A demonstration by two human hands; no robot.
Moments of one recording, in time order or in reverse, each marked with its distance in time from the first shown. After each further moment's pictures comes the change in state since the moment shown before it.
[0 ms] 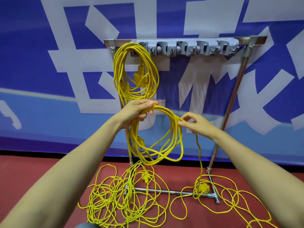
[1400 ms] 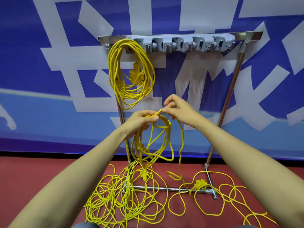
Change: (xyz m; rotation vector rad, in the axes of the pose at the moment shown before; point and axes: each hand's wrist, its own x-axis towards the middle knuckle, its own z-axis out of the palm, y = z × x) left_hand 0.001 -0.041 0.027 0.063 0.075 -0.099; right_hand 0.017 -0.063 0.021 0.083 0.068 -0.131
